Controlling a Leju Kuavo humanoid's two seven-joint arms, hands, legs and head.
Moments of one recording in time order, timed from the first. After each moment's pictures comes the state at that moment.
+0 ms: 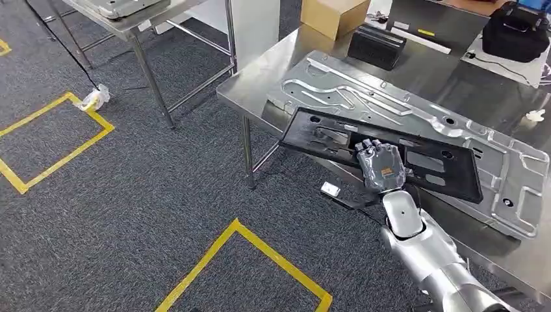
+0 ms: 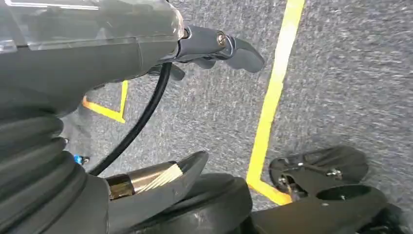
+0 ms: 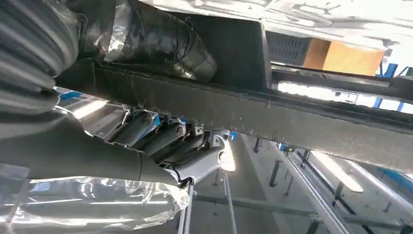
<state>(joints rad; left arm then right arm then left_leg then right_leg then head) -0.05 -0.13 -0.29 -0.17 -0.15 0.29 0.08 -0.65 -0.16 0.62 -0.75 1.56 -0.70 0.06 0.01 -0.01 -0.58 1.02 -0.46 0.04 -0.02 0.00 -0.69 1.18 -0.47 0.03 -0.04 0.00</state>
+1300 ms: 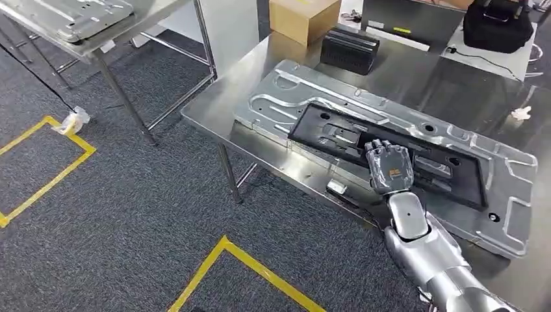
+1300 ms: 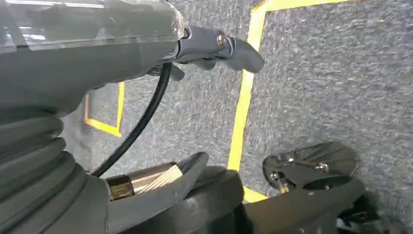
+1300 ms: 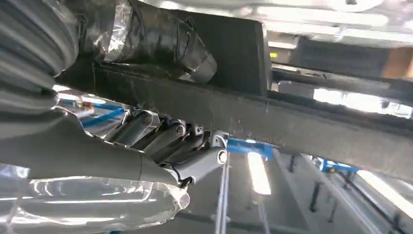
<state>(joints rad) -0.05 -0.12 -0.28 -0.17 -0.16 0.28 0.08 -0.64 -0.16 0.60 -0.76 1.56 -0.70 0.09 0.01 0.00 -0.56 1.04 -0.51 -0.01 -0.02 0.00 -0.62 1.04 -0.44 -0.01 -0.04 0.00</state>
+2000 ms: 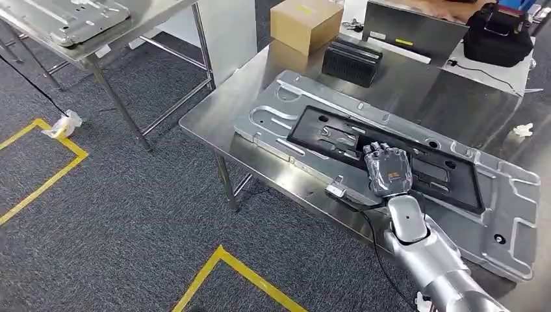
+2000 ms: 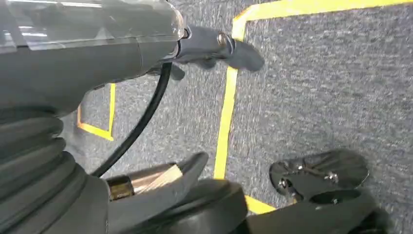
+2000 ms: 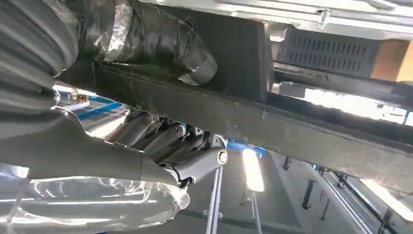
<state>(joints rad) -0.05 -0.12 -0.28 -0.17 -0.16 0.28 0.08 -0.62 -0.16 0.60 -0.77 1.56 -0.70 0.08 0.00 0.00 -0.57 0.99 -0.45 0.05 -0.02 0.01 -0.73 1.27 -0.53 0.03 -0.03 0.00</state>
